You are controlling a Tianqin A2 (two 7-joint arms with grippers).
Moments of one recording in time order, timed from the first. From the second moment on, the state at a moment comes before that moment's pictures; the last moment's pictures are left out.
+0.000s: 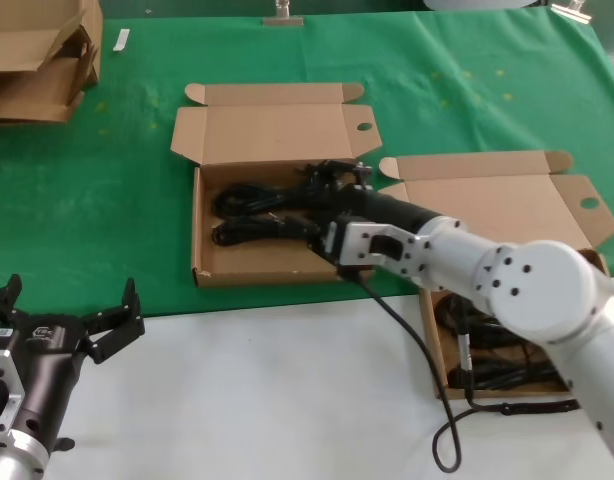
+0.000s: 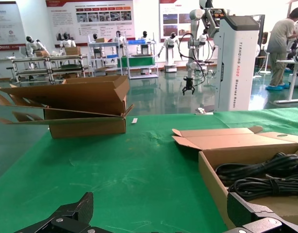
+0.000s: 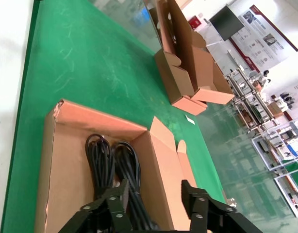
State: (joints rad) left arm 0.00 -0.30 1.60 -1.60 -1.80 0.00 0.00; right arm 0.85 0.19 -2.07 1.02 1.20 -0.40 -0.36
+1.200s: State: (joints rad) left arm 0.00 -0.30 1.60 -1.60 -1.80 0.00 0.00; right arm 0.54 0.38 -1.85 1.35 1.27 -0.33 -0.12
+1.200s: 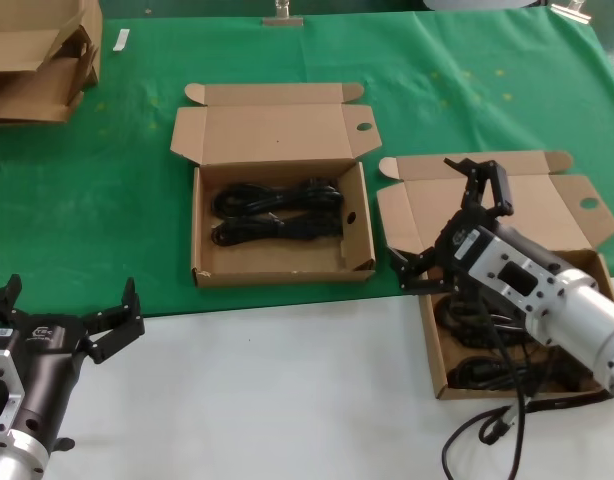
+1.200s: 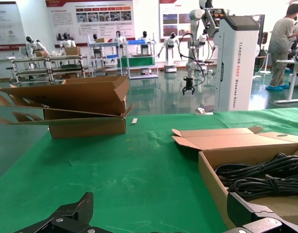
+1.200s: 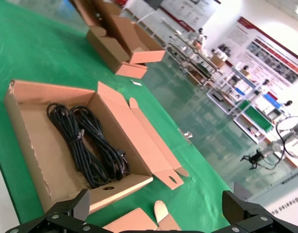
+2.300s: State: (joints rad) left arm 0.00 -0.30 1.60 -1.60 -1.80 0.00 0.00; right arm 0.26 0.34 -1.72 1.48 1.55 -0.16 -0.06
